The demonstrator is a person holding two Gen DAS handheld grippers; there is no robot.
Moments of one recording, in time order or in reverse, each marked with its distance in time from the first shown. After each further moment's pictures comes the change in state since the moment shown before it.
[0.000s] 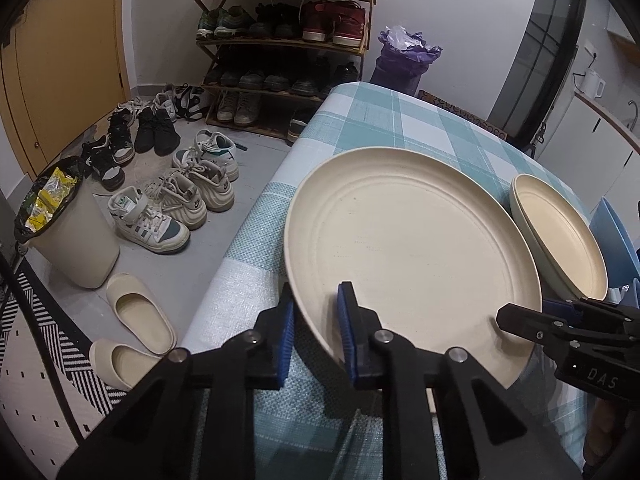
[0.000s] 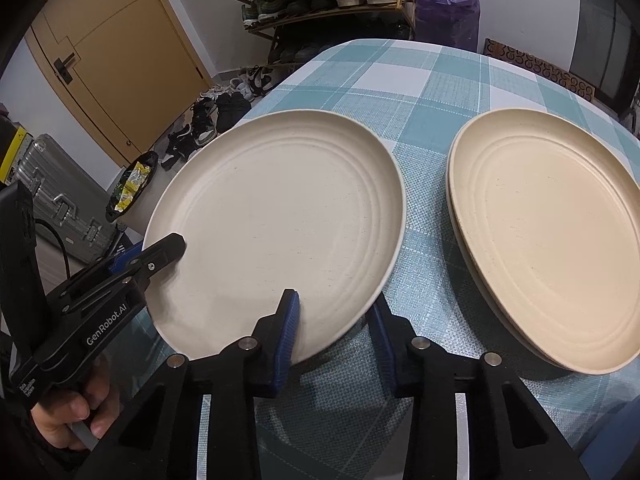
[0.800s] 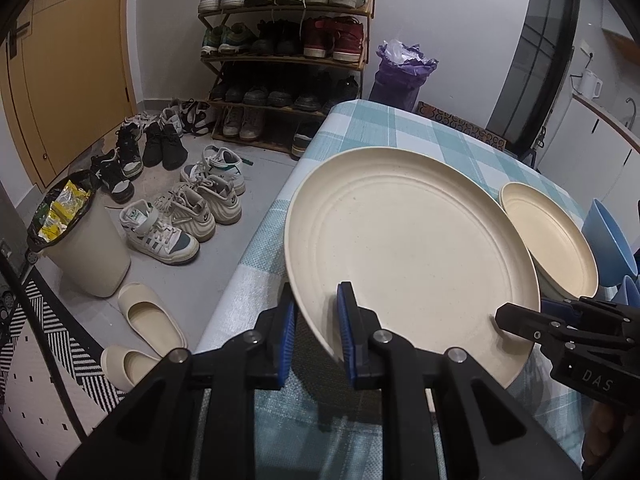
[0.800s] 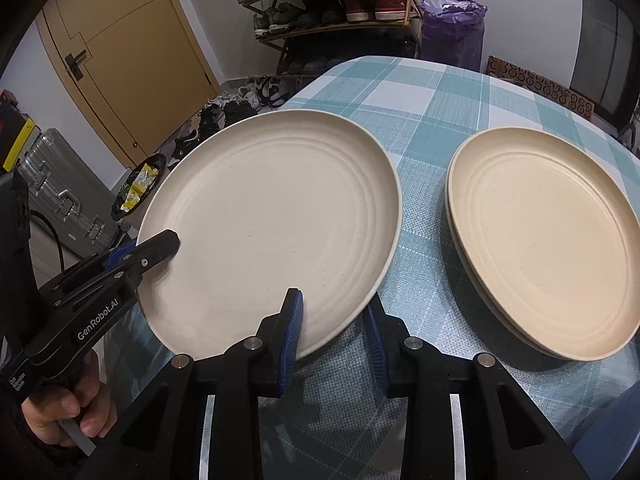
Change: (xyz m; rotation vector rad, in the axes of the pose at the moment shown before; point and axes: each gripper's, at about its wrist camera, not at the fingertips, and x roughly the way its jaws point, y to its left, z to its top) left arm -0.031 -0.006 -0.002 0.020 -0.050 0.023; right arm -0.022 0.006 -0.007 -0.032 -0.052 0.005
